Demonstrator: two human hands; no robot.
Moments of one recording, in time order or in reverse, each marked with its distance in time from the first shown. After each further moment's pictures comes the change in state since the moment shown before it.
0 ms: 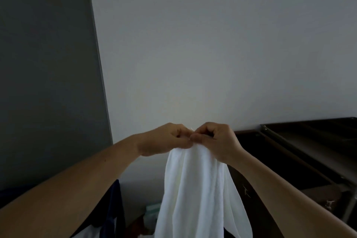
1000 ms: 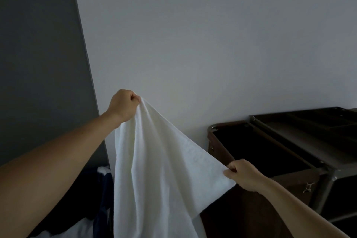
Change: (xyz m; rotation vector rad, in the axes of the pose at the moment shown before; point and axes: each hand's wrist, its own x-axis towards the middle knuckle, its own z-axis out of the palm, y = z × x) left_hand 0.018 -0.042 -0.062 0.347 0.846 -0.173; right_hand -0.090 0.109 -0.057 -0.457 -0.299 0.544
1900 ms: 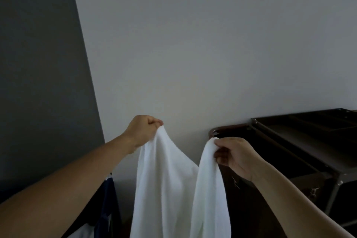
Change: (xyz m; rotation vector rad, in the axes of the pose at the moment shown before) left_hand -0.049 0.022 0.036 -0.260 -0.262 -0.139; right_hand 0.006 -0.066 -0.030 1.226 0.038 0.022
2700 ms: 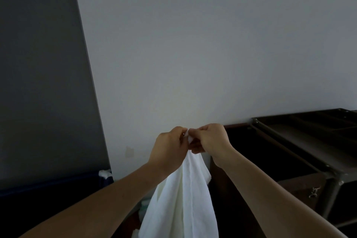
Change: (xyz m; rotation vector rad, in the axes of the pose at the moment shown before) left_hand -0.051 0.016 0.063 0.175 0.096 0.319; right_hand 0.004 -0.016 0.087 -0.397 0.124 -0.134
